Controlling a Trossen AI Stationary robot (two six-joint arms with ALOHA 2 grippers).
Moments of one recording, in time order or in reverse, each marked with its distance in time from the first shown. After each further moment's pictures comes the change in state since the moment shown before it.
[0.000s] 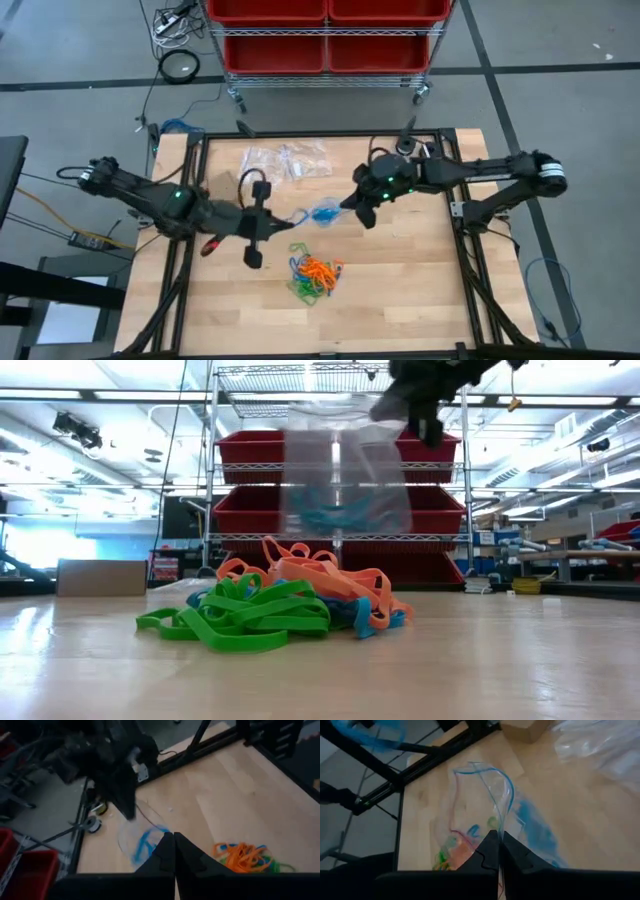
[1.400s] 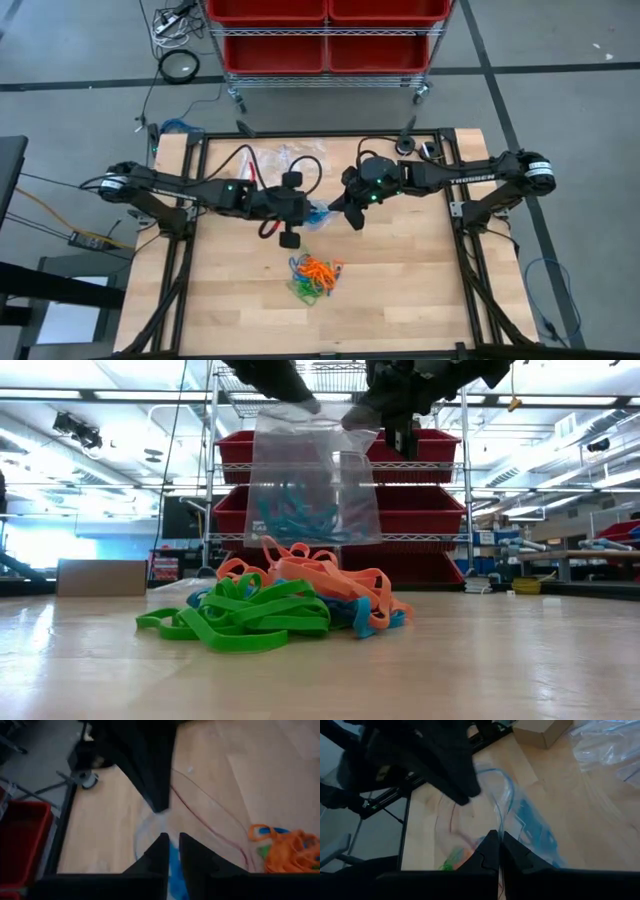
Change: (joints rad) left arm 0.239 0.246 0.000 0.055 0.109 -0.060; right arm -0.009 0.095 0.000 0.146 -0.031 0.000
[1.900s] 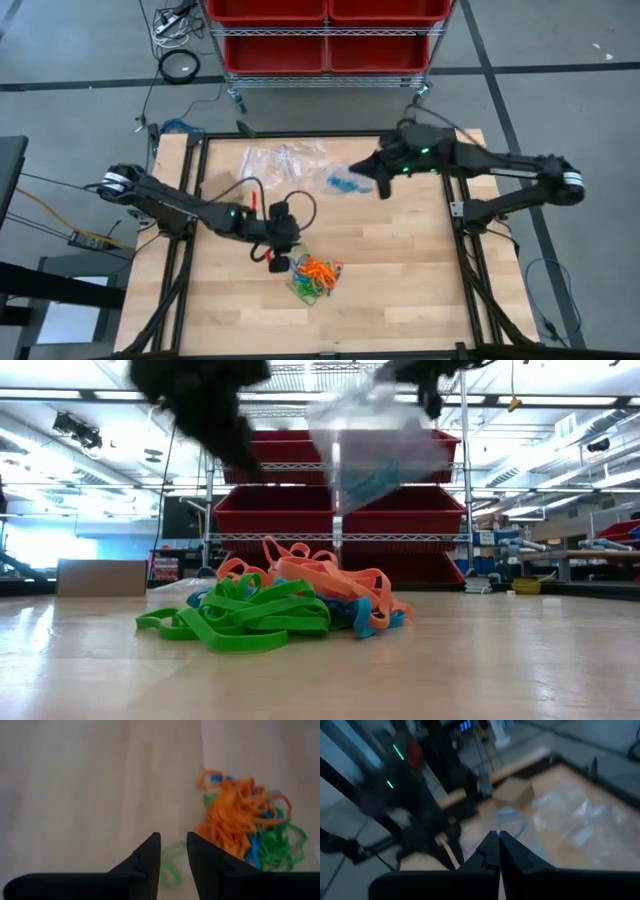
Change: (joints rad) left arm -0.119 -0.003 -0.326 0.152 0.057 -0.378; right arm -0.135 -0.304 0.000 -0.052 0.042 -0.074
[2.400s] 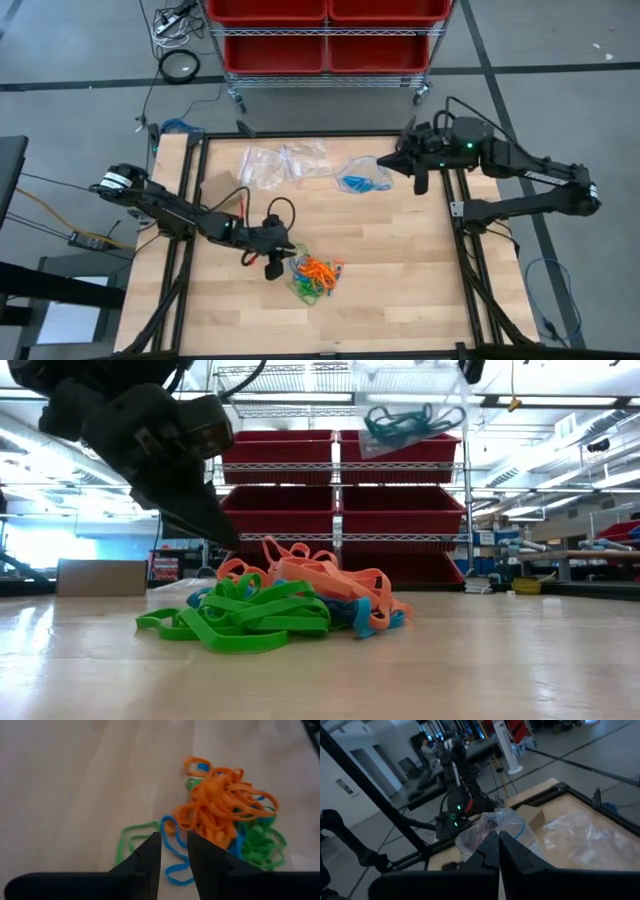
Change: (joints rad) left arm -0.041 0.006 -0.332 0.493 0.069 -0.243; right arm -0.023 -0.226 0.000 -0.114 -0.041 0.022
